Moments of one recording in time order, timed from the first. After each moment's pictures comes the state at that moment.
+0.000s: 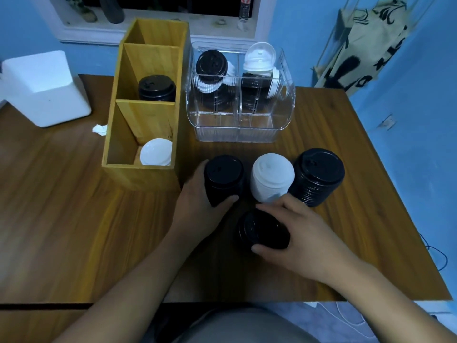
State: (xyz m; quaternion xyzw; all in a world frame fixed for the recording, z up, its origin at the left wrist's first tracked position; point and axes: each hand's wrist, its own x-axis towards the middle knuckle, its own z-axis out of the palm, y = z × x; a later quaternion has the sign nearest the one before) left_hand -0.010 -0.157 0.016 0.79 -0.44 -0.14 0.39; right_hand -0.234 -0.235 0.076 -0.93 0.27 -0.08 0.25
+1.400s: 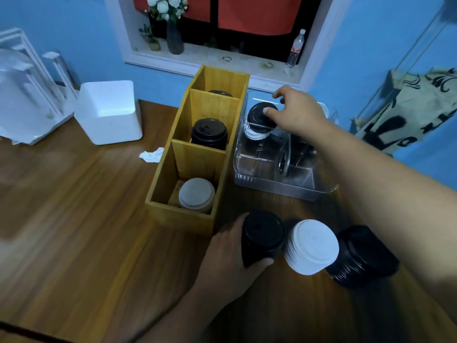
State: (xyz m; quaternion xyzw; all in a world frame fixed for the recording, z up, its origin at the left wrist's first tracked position) left_hand -0.005 -0.157 0.015 0.79 -0.45 -0.16 0.37; right_hand 0.044 -0.457 0.170 -0.92 0.36 -0.13 0.12
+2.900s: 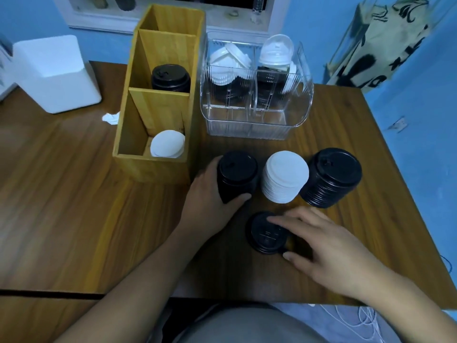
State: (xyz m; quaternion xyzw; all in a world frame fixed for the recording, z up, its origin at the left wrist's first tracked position) left_hand -0.007 -0.157 0.014 0.79 -0.46 -0.14 0.39; right_hand -0.255 -0.240 0.077 -0.96 0.21 0.02 0.20
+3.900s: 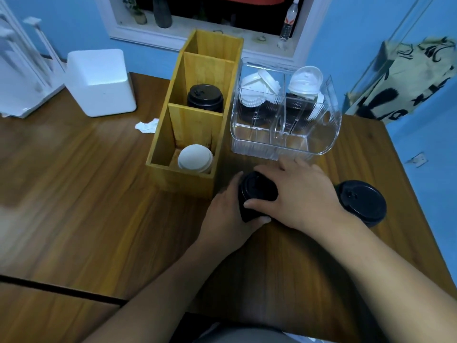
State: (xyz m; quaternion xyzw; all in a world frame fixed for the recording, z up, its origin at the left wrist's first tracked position) left_hand -0.008 -0.154 0.016 0.78 -0.44 -0.17 0.42; right_hand -0.107 -0.270 0.130 -0.96 0.28 0.06 -0.03
